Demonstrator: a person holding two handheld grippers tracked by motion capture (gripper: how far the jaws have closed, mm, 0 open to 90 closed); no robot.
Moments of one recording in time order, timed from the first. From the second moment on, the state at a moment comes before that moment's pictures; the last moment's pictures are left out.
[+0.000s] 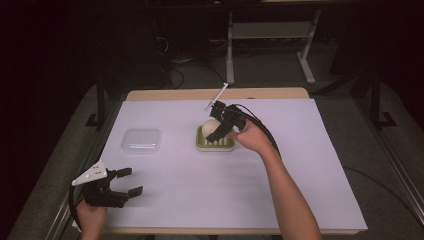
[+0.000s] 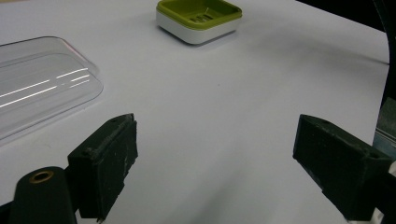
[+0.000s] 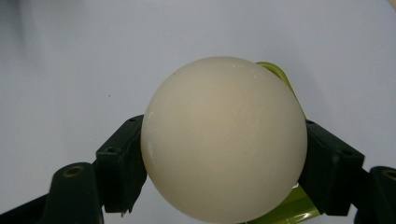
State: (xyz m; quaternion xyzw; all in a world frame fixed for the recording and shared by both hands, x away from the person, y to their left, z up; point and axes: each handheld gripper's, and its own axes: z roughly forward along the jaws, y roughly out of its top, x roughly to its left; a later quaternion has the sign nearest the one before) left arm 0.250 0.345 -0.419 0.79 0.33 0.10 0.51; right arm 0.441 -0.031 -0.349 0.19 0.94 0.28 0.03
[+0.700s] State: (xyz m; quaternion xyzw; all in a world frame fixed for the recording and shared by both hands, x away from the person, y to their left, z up) left arm 0.249 0.345 -0.419 0.79 0.33 0.10 0.51; right arm 0.458 -0.027 -0.368 0.21 0.94 0.27 0.02
